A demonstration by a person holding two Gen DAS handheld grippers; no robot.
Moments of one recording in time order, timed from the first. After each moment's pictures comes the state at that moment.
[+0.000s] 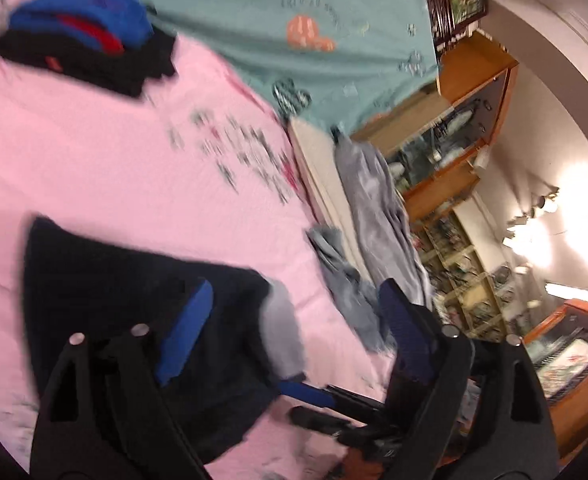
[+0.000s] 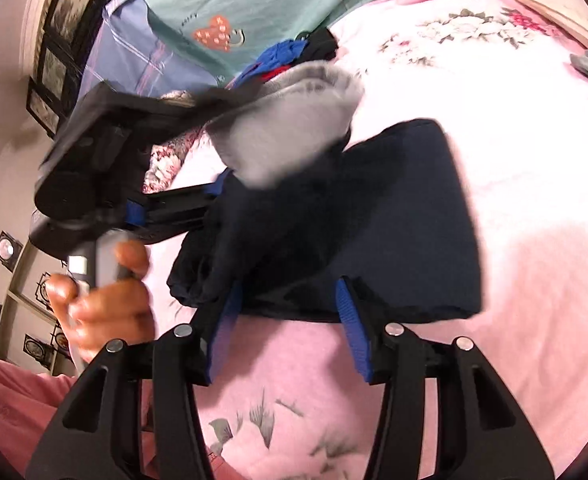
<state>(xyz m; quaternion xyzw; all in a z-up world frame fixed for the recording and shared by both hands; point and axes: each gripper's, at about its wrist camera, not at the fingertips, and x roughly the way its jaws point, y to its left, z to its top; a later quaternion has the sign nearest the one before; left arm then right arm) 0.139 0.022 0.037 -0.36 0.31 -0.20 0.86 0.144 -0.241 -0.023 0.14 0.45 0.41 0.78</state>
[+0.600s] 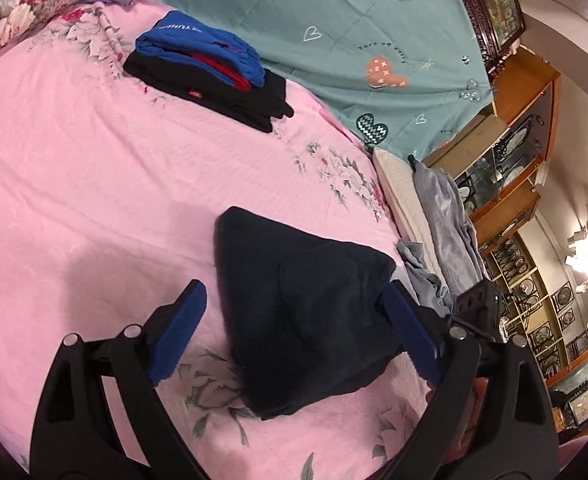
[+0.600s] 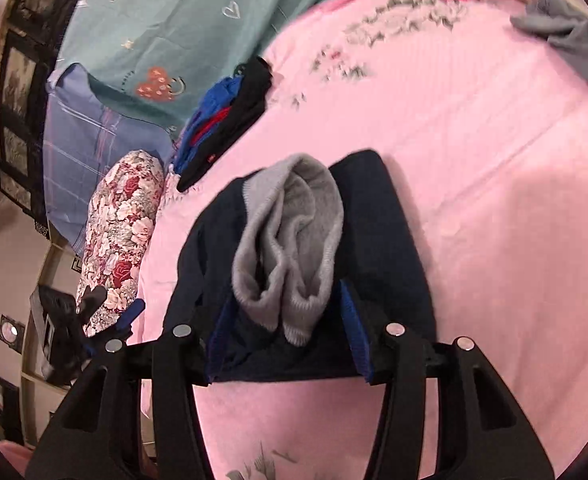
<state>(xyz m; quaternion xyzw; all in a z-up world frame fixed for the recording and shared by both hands) 0.065 0.094 0.007 -0.33 0.32 -0.09 0.88 0.194 -0.245 -0.038 0.24 0.49 0.33 0.77</state>
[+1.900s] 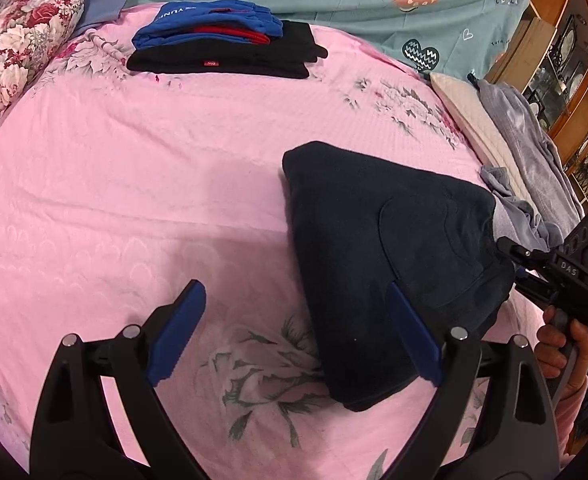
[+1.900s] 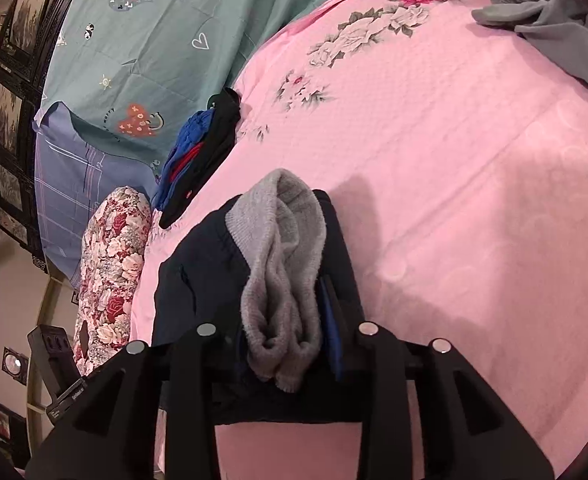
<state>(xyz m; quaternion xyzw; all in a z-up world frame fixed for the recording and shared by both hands) 0.093 0.052 -0.019 -0.17 0.43 0.01 0.89 0.210 -0.285 -0.045 0.27 0.45 0.29 0.80</state>
